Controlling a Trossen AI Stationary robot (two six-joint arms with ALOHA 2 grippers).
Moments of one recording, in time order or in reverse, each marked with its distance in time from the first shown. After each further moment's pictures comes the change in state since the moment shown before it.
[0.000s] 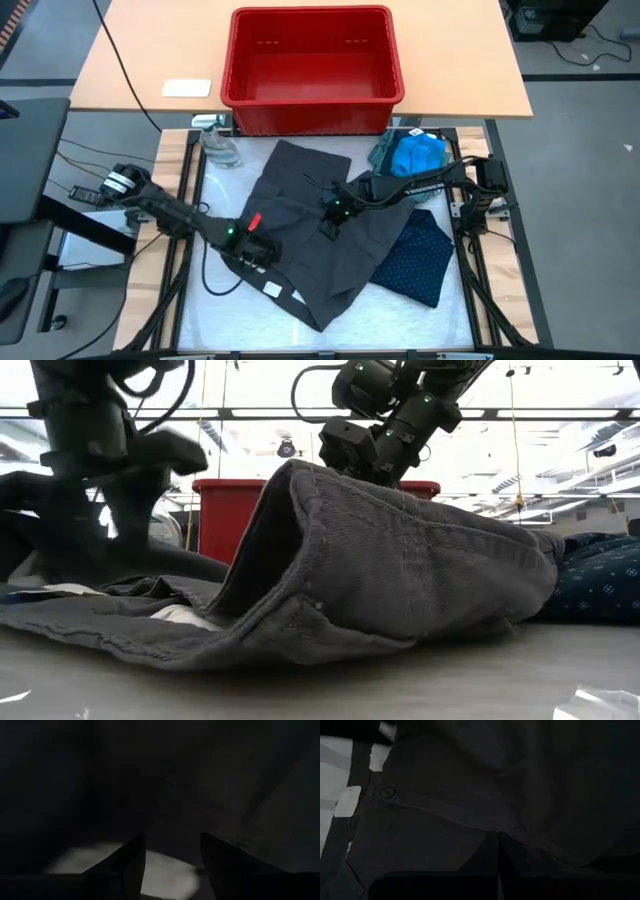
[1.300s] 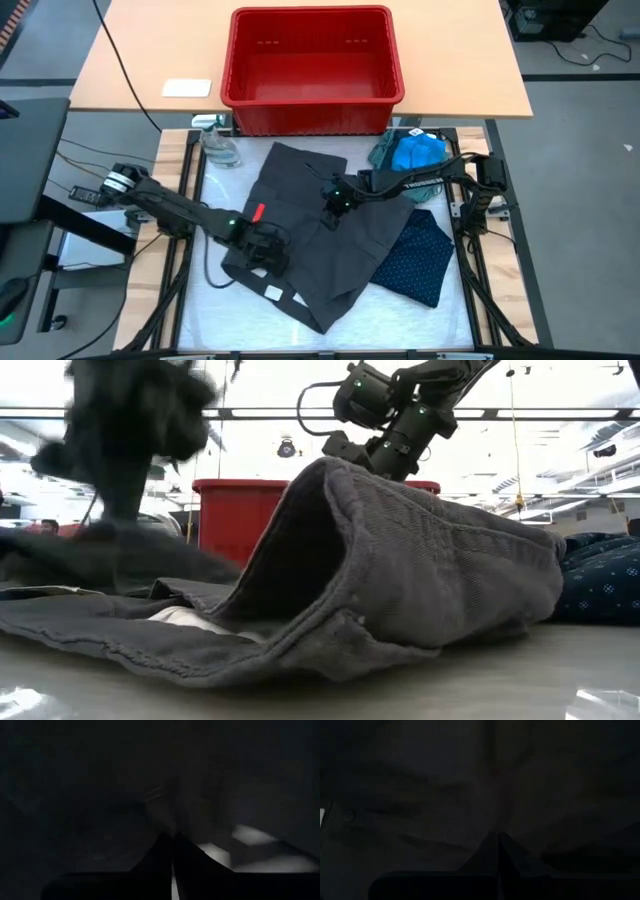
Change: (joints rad) left arm 0.057 0.004 0.135 -0.026 0.253 0.397; right arm -0.059 0.002 0.000 -0.028 0.028 0.003
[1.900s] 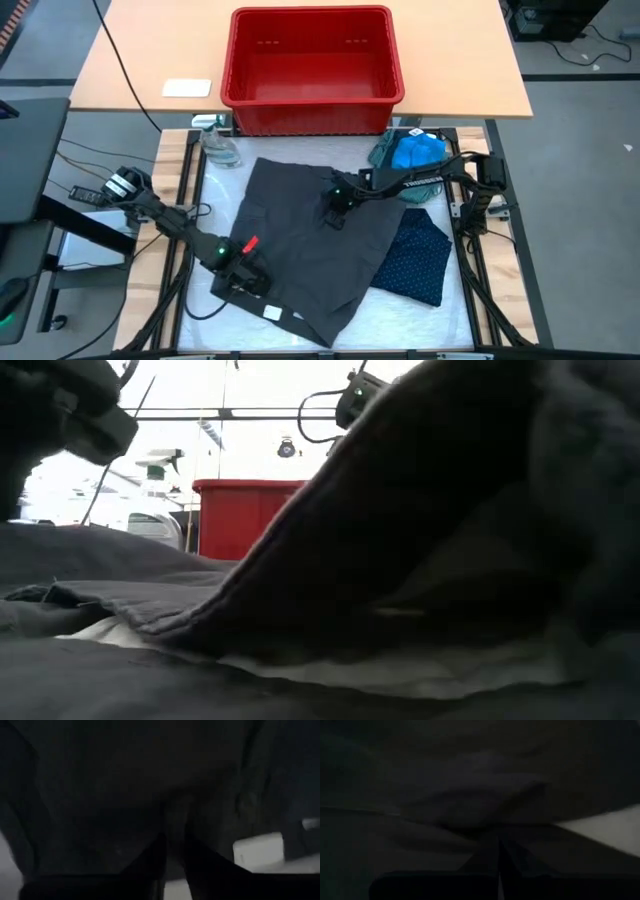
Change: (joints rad) left arm -0.236 0.026 -0.029 -0.041 -0.031 -0.272; right arm -0.024 0.001 -0.008 -0.039 0.024 -0.151
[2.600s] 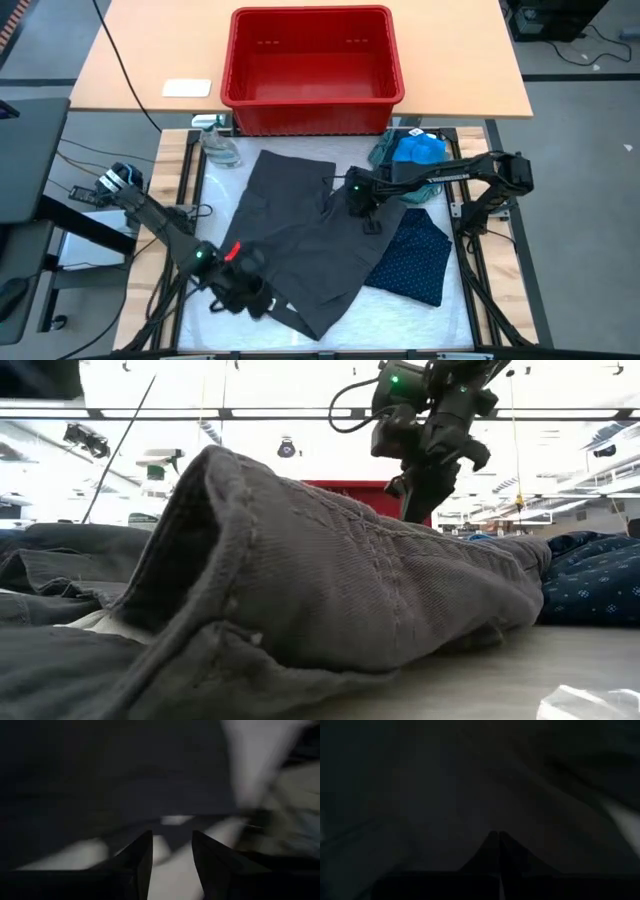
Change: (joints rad) left arm -0.110 -0.079 0.168 0.060 -0.321 0.281; right arm -0.007 -0.195 -0.081 -0.261 -0.156 -0.557
